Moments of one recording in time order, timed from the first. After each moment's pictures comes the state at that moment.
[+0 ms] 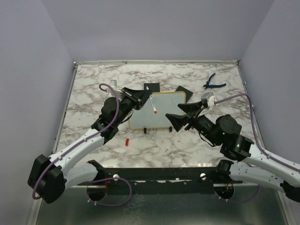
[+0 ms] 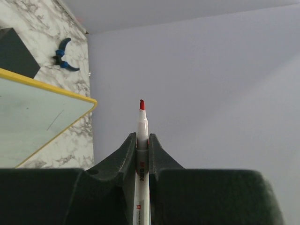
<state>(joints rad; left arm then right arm) -0.64 1.07 0.71 0.43 -0.03 -1.44 1.06 0.75 0.74 0.18 0.26 0.14</state>
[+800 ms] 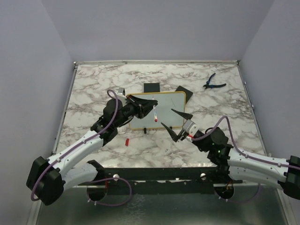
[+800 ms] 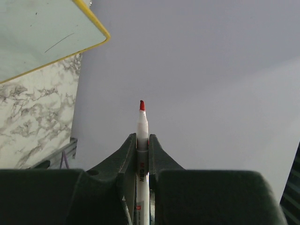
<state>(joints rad) -0.65 1.04 0.66 0.32 0.16 -1.70 1.06 0.78 0.37 0.65 0.10 -0.43</state>
